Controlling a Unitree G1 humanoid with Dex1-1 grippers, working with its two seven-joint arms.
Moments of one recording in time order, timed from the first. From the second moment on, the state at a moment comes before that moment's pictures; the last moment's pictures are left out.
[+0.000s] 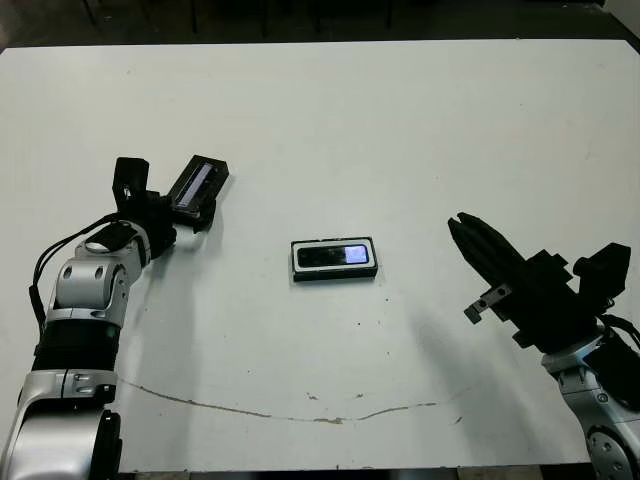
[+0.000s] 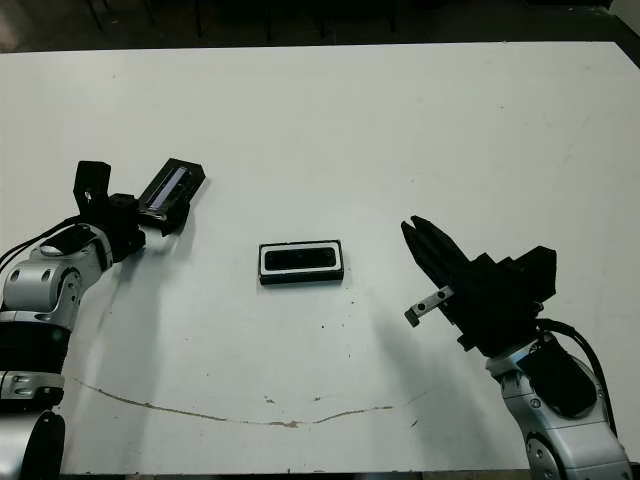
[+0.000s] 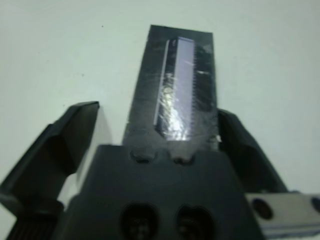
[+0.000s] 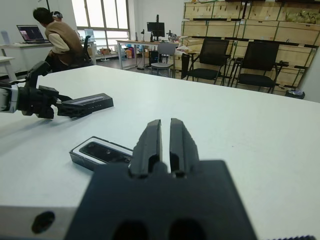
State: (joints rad) left arm -0.47 0.41 0.08 0.29 -0.18 0.58 -0.32; right arm 0.17 -0.44 -0.09 -0.59 0.40 0.25 0.40
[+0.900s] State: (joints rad) left arm -0.29 0.43 0.15 -0.12 -0.30 0.62 -0.43; right arm 0.21 -0.43 -0.10 -0.62 0.42 0.28 0.36
